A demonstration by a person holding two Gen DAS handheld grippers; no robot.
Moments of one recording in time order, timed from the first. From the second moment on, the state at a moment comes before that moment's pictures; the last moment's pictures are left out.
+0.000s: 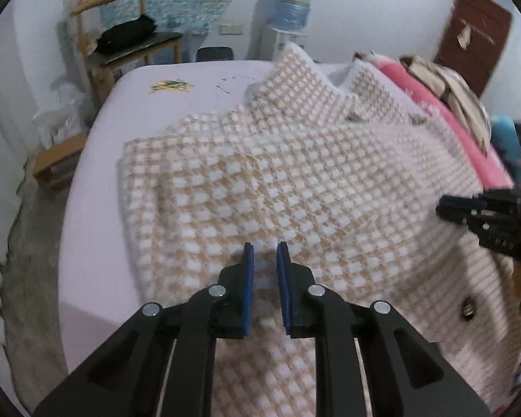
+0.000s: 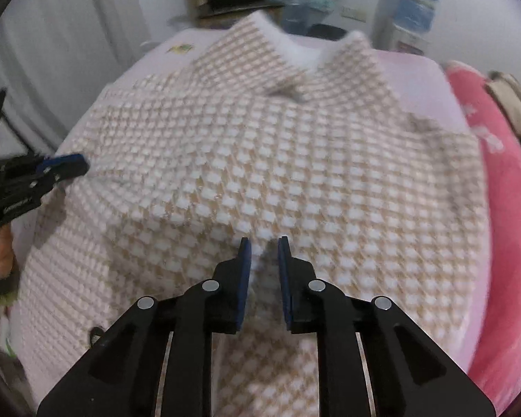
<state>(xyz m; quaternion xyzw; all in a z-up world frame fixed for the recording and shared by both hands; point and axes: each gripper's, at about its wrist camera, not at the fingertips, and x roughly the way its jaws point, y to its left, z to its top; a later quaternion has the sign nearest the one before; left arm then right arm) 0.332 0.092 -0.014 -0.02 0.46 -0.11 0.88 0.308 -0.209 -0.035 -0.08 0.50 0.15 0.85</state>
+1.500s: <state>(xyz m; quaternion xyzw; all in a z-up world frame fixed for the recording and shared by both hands) 0.078 0.047 -0.044 0.06 0.51 -0.04 0.86 0.005 -0.225 -0.042 0.01 0.48 0.06 0.87</state>
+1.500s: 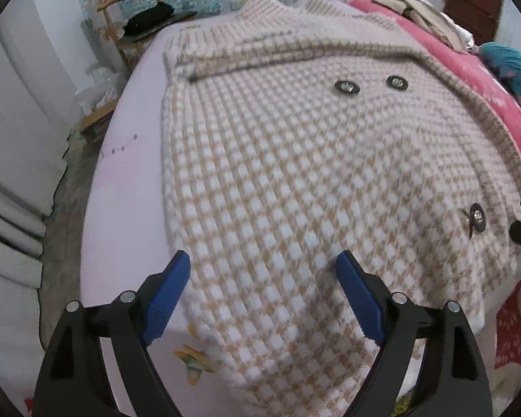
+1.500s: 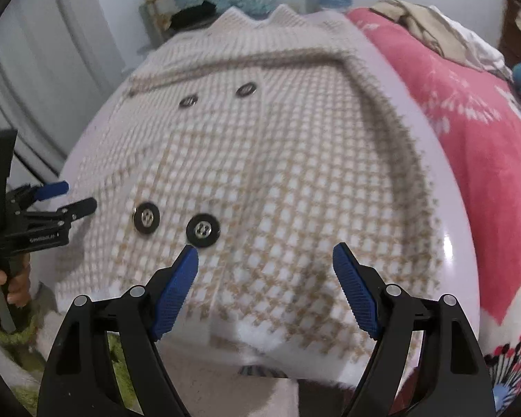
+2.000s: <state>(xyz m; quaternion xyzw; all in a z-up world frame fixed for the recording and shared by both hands) 0.074 0.034 -0.058 0.07 0.51 0.00 0.86 0.014 -0.208 -0.066 -0.04 0.50 0.05 0.86</state>
